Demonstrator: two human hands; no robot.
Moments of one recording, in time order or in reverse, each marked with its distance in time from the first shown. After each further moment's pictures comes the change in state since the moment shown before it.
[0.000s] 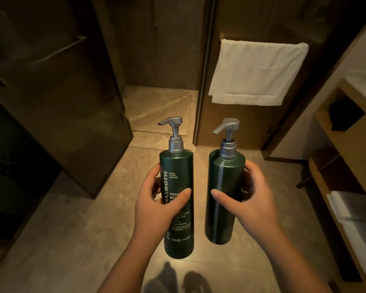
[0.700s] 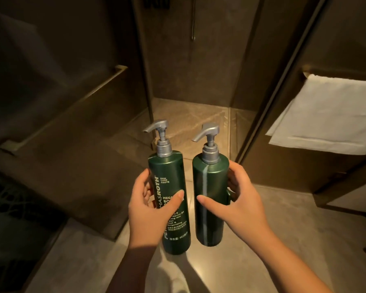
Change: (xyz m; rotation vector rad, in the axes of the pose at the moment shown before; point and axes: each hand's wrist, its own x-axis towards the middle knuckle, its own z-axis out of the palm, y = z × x) left_hand 0.364 -0.038 -0.141 -0.111 0.192 0.019; right_hand 0.317 -0.071 0.257 0.041 -0.248 -0.115
